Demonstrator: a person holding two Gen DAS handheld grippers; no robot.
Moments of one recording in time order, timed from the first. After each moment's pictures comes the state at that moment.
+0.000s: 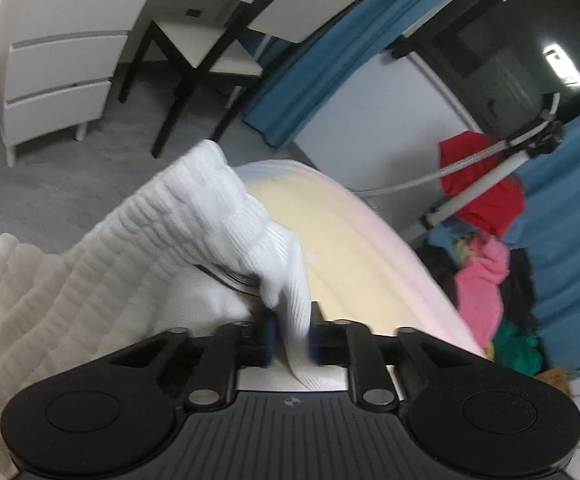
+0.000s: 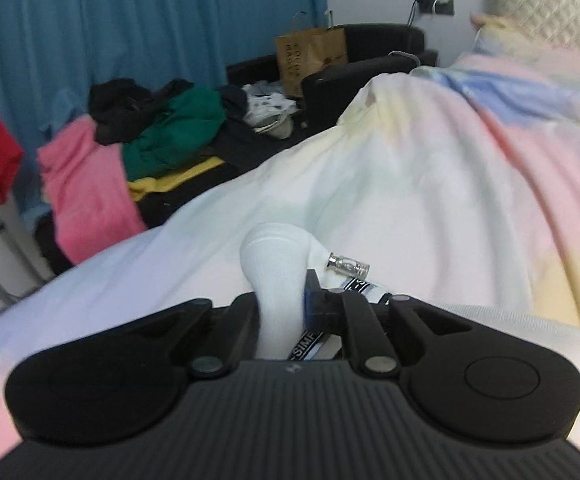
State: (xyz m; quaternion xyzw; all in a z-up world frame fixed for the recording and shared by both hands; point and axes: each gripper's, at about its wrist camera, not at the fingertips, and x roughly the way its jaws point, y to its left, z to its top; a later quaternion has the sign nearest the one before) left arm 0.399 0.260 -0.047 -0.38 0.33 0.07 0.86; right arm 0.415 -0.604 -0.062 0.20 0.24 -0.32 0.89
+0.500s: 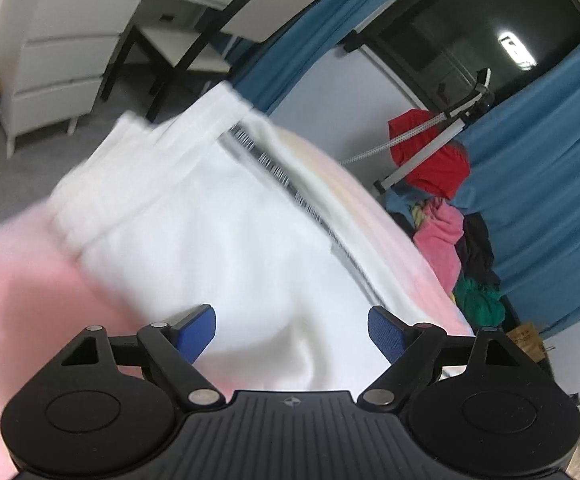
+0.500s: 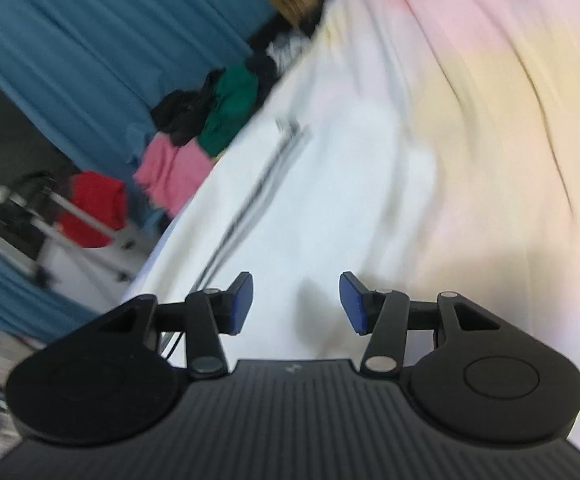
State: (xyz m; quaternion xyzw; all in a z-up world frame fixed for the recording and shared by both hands) left arm 0.211 0.219 -0.048 -0.37 0.33 0.03 0.87; right arm 0.180 -0.562 -0.080 0.47 0.23 -0.17 0.83
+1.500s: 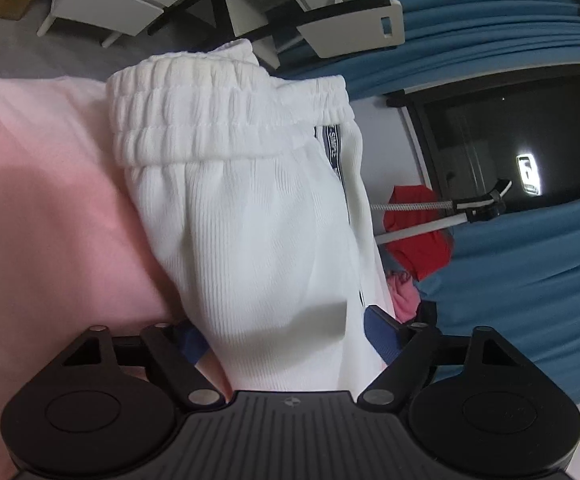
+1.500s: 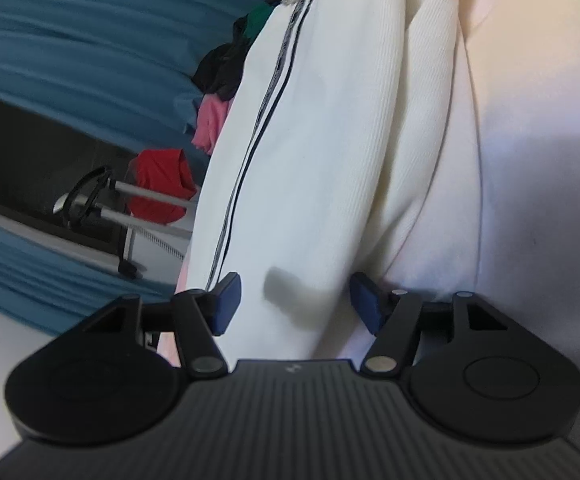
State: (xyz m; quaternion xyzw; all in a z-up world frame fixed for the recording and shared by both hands) left arm 0.226 0.255 -0.130 -0.57 0.24 0.04 0.79; right arm 0.228 -0.529 -0.146 0.59 0.21 -0.07 0.78
